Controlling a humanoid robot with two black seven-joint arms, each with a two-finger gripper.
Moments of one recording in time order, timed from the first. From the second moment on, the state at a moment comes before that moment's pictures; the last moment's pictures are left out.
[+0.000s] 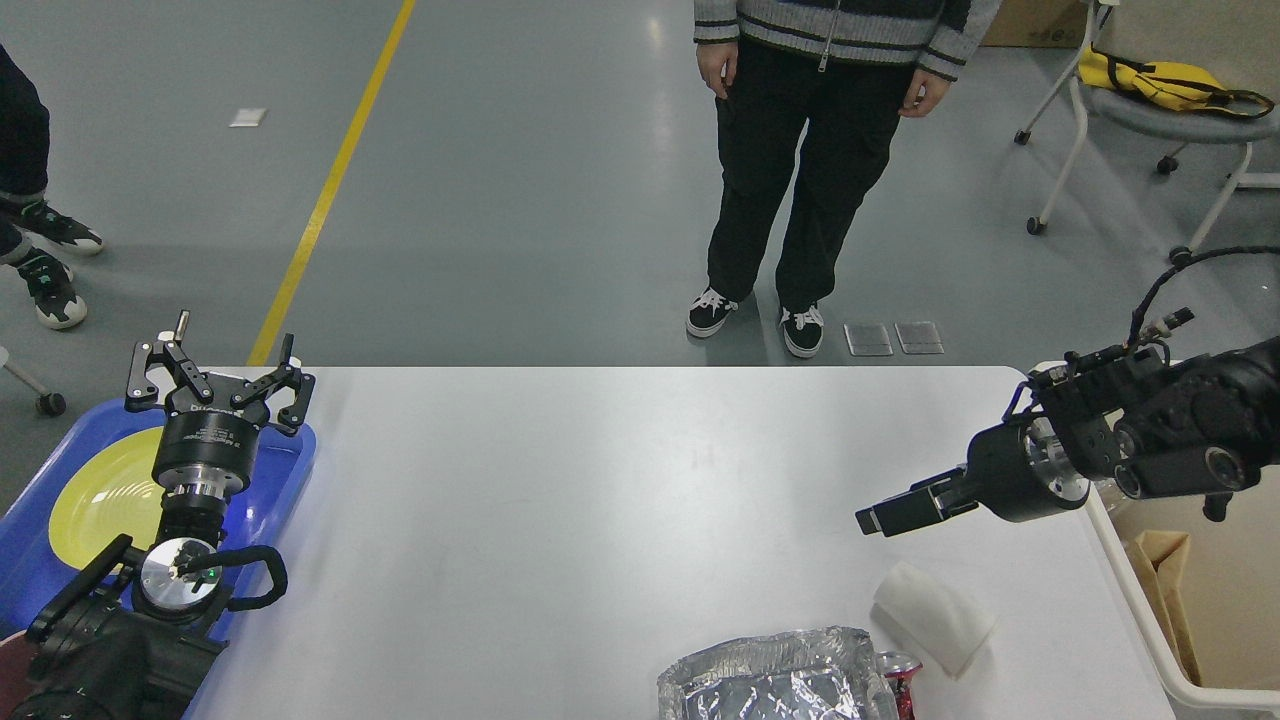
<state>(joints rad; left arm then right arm) -0.46 0.19 -1.32 -0.51 0.02 -0.63 -0.31 1.67 -0.33 -1.38 1.34 -0.67 -0.07 0.57</state>
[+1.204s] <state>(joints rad) -0.46 0.19 -1.32 -0.51 0.02 -0.63 -0.31 1.22 -0.25 -1.43 1.03 -0.55 -0.23 0.54</state>
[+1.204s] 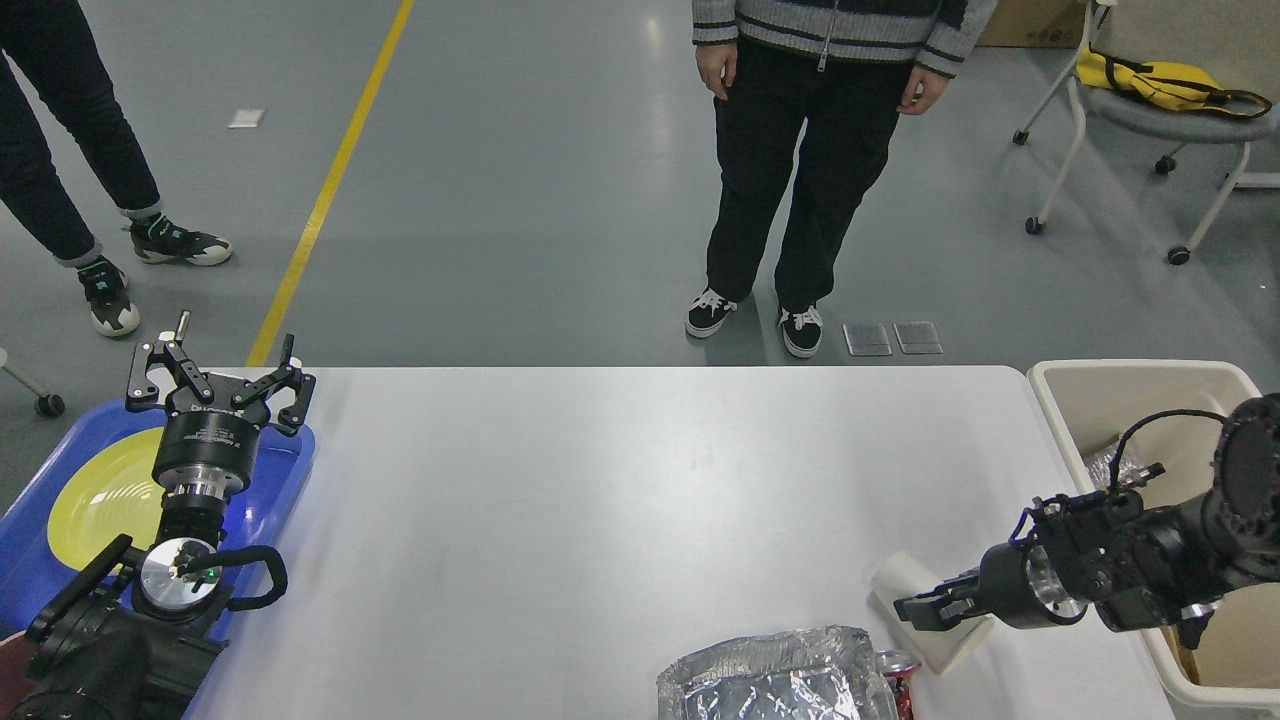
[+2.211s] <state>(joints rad) -0.46 0.19 -1.32 -0.51 0.02 -0.63 -0.31 2.23 -0.49 -1.37 1.41 -0.28 0.56 0.56</state>
